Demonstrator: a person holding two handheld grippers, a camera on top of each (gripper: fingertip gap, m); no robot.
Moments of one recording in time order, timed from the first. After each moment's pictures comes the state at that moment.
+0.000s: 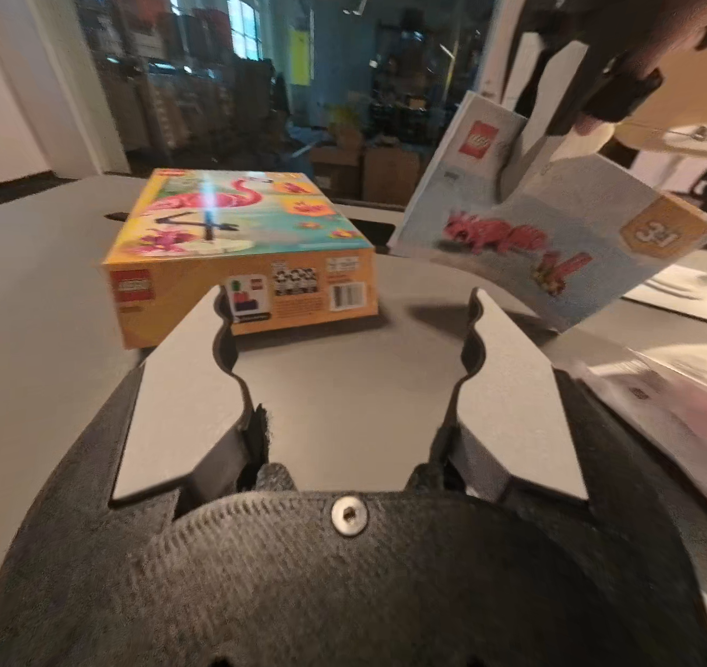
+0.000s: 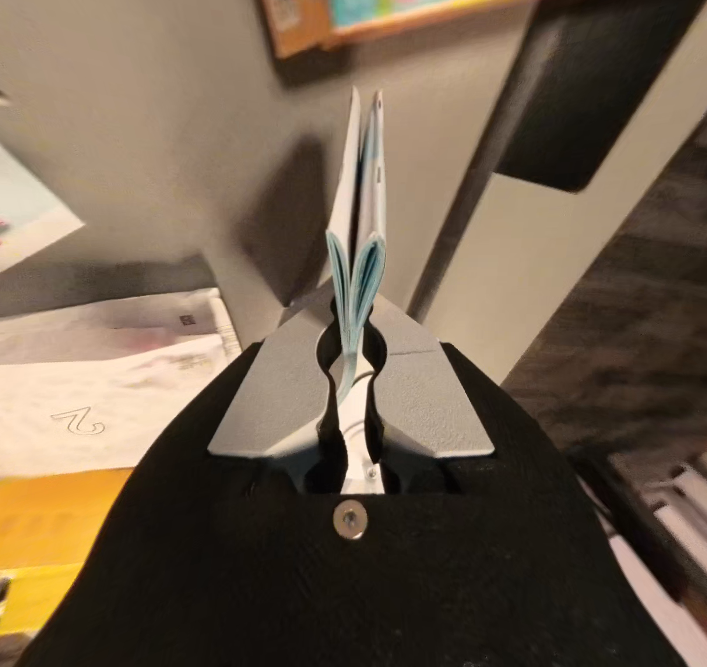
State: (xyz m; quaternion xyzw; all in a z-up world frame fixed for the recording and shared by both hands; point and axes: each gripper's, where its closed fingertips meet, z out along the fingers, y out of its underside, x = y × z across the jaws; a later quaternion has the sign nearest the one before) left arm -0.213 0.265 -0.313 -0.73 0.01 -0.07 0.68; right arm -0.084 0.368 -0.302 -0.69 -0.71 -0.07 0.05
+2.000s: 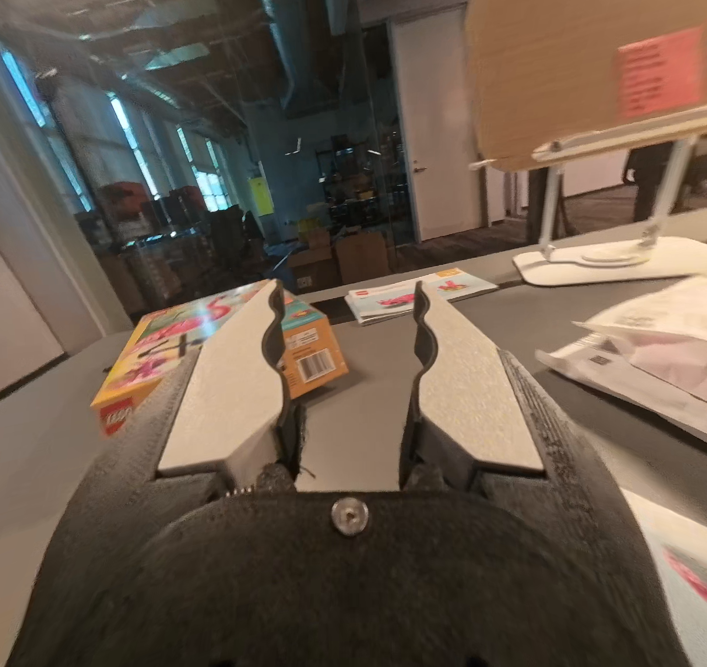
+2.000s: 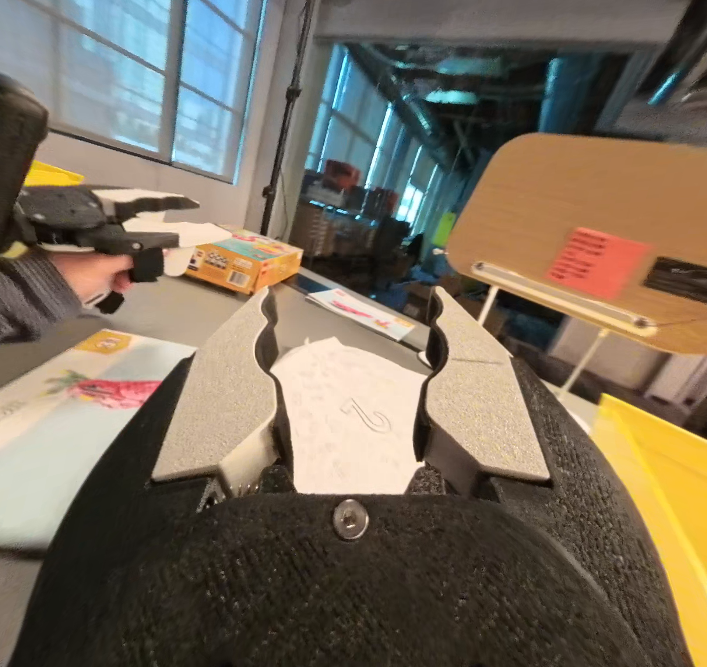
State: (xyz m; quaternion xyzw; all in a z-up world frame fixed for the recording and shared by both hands) left arm -0.169 0.244 -0.278 -0.62 0.16 -0.03 0.77; right arm 0.052 0.093 -0.257 -0.57 -0.22 0.04 0.79
